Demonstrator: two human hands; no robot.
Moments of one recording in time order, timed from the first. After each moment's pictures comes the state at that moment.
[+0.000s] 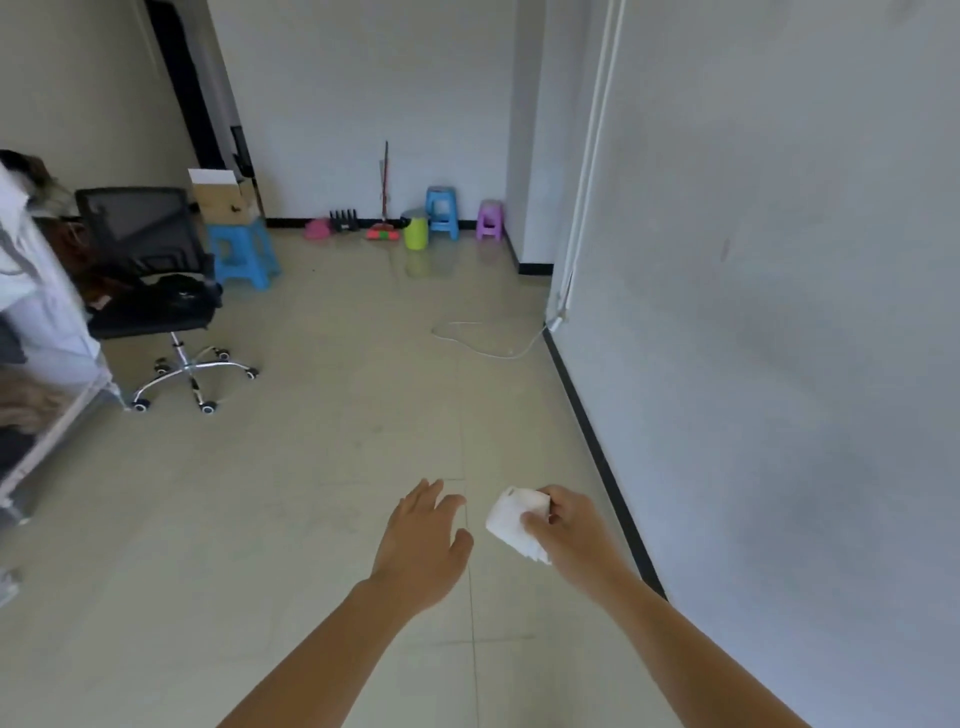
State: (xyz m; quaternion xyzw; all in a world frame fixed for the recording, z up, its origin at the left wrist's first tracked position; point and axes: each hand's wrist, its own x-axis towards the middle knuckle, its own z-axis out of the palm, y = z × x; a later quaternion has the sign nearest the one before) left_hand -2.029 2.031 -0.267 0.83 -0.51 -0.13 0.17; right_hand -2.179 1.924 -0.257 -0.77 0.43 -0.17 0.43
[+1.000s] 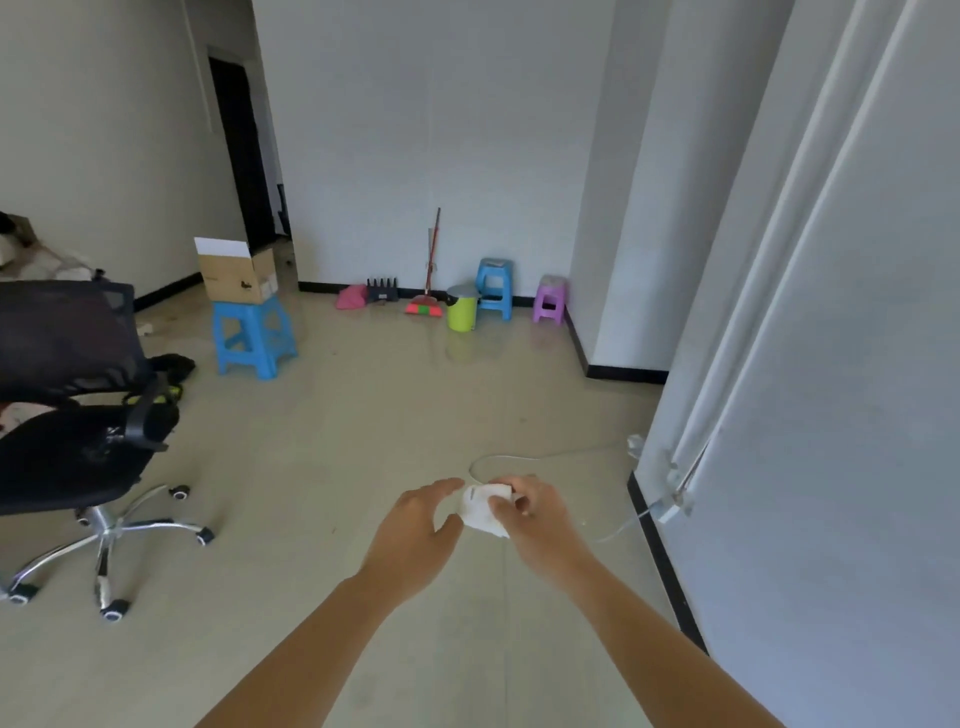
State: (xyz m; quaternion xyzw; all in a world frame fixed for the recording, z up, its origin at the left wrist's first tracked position) left_hand -1.370 1.367 -0.233 0.82 -0.44 -0.11 0.34; right_hand -1.486 1.251 -0.222 -0.82 0.30 -0.21 0.44
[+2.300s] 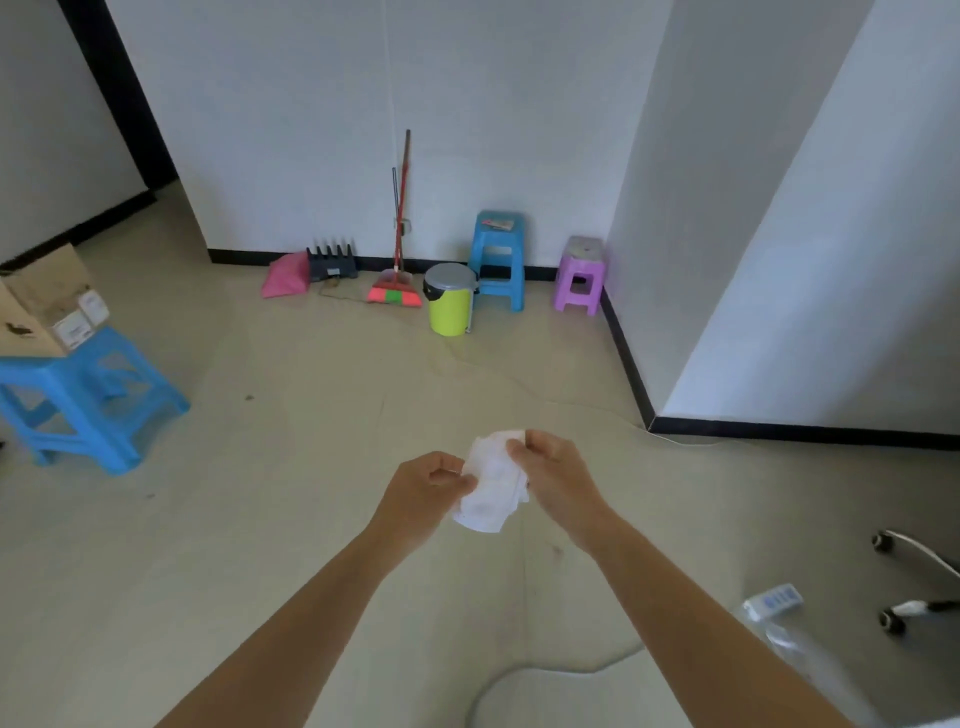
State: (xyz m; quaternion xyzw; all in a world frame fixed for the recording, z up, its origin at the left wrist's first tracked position) left_hand -0.564 0.462 -0.278 0.75 -0.28 -0.33 0.50; right_hand -0.682 0.342 -0.264 -0.72 0.37 -0.17 0.56
